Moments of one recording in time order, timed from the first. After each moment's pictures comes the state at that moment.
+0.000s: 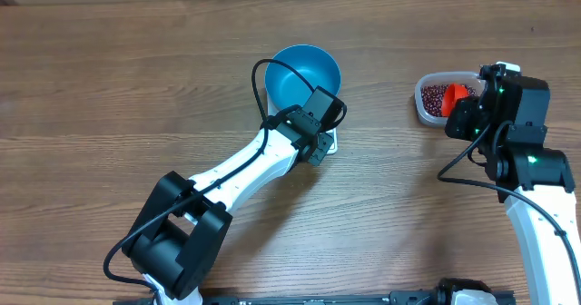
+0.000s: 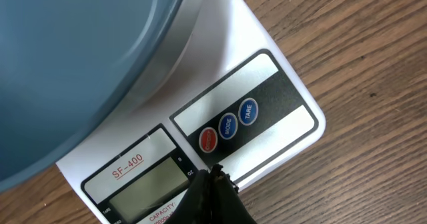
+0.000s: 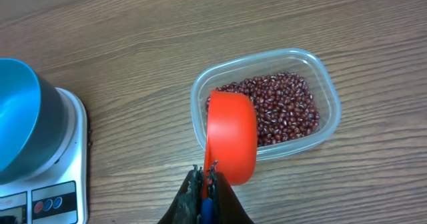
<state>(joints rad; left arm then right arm) -0.68 1.87 1.26 -0.53 -0.15 -0.05 -0.09 1.19 1.00 -0.59 -0.06 0.15</state>
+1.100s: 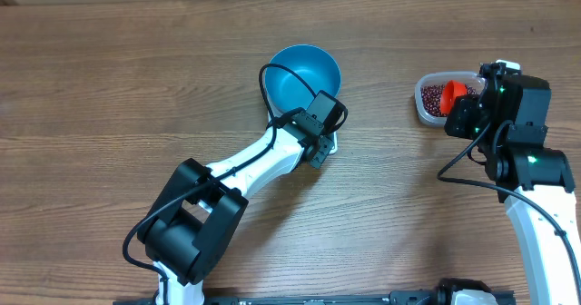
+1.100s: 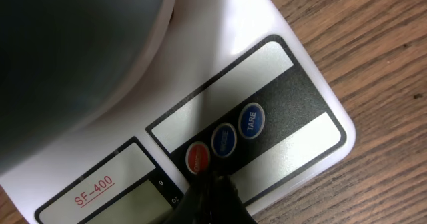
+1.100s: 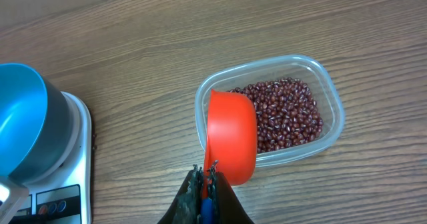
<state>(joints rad) -0.68 1.96 1.26 -0.49 -0.15 -0.05 -0.09 1.19 1.00 -0.57 -0.06 0.15</state>
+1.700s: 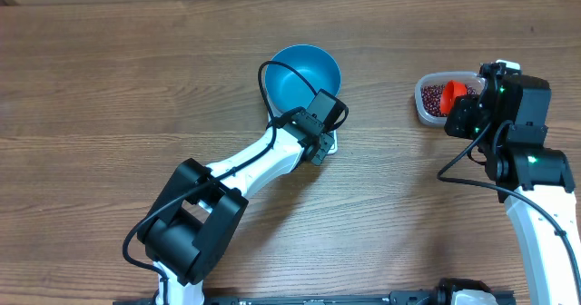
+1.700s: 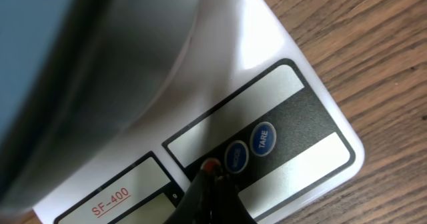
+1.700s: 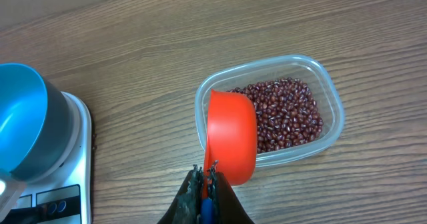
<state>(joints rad) -0.68 1.96 1.26 -0.46 -0.19 -0.05 -0.09 1.19 1.00 -0.57 -0.07 0.15</state>
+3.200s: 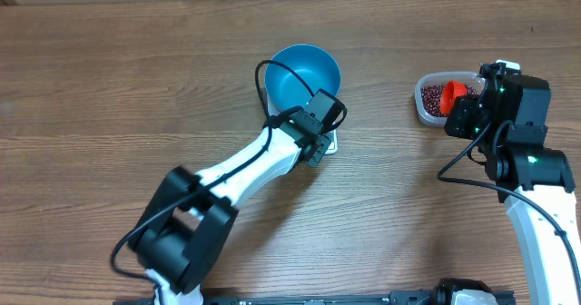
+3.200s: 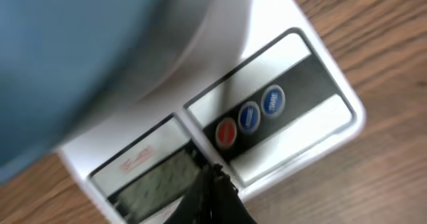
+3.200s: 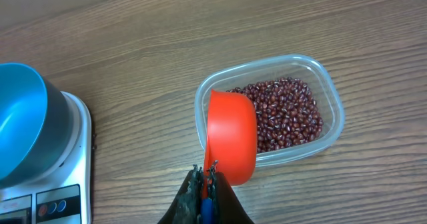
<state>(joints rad) -0.68 1.90 1.27 -0.56 -0.21 -0.05 -0.09 1.19 1.00 -0.57 -0.06 0.15</state>
